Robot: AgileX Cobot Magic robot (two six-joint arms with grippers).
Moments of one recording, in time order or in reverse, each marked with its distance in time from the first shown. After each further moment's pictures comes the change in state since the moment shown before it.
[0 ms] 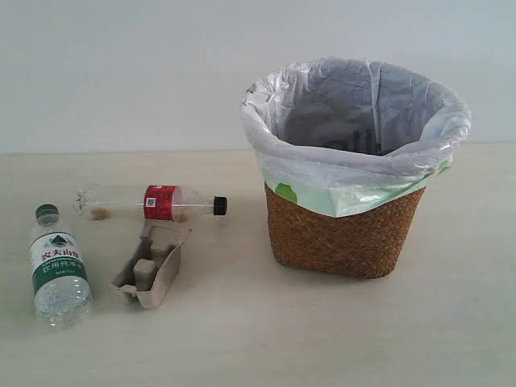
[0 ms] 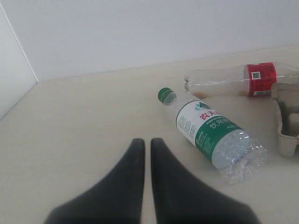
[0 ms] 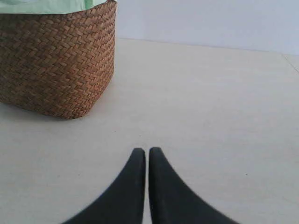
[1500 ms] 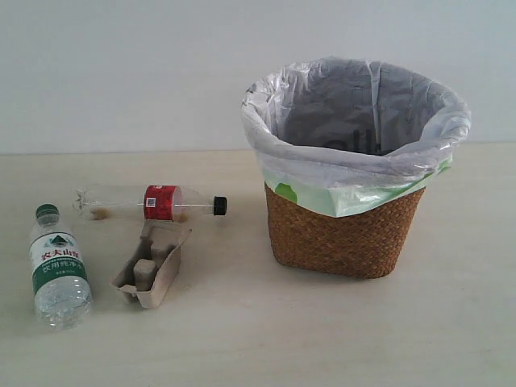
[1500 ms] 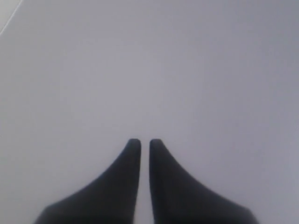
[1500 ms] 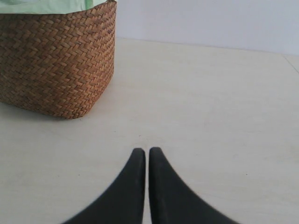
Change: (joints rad) left arm 0.000 0.300 -0.478 -0.152 -0.458 -0.486; right arm 0.000 0.000 0.000 0.000 0.000 0.000
